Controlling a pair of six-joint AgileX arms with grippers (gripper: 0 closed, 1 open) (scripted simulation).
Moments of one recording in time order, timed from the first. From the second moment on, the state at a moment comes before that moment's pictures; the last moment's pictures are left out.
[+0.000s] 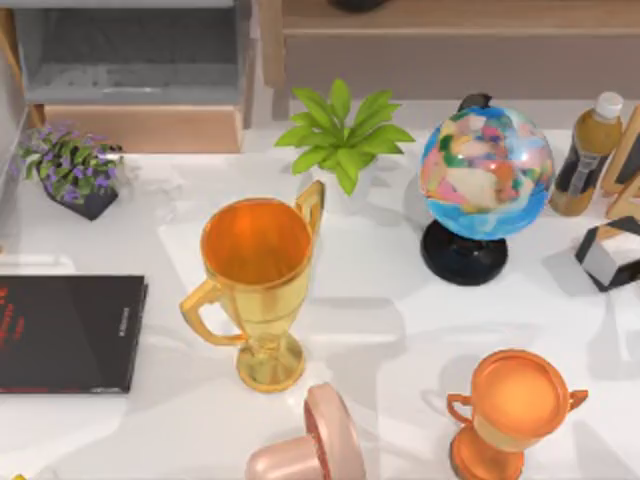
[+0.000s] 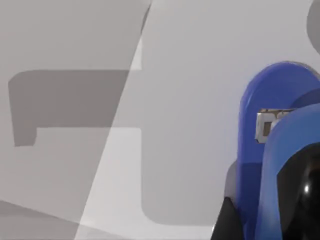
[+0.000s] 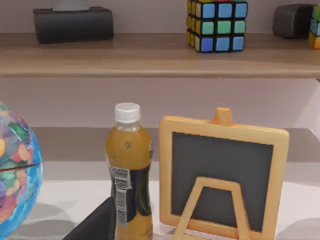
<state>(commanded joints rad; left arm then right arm) 0.32 2.64 2.41 -1.24 0.01 0.02 0.00 0.00 0.00 0.00 0.00 0.00</state>
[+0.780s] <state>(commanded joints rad) 0.18 2.14 2.13 -1.21 -0.03 0.18 0.00 0.00 0.00 0.00 0.00 0.00</state>
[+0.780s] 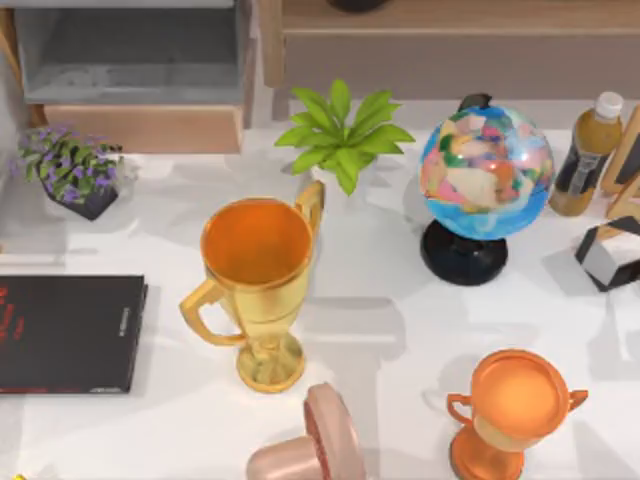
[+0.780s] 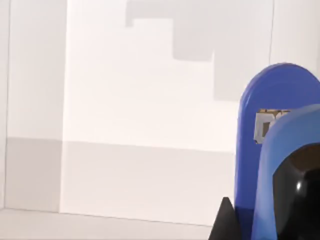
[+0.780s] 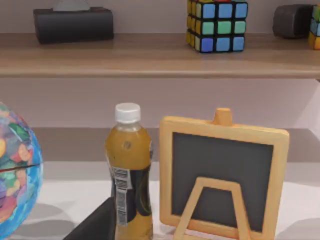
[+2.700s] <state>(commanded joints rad) -0.03 1.68 1.04 -0.84 -0.01 0.00 0.00 0.00 0.00 0.00 0.00 0.00</state>
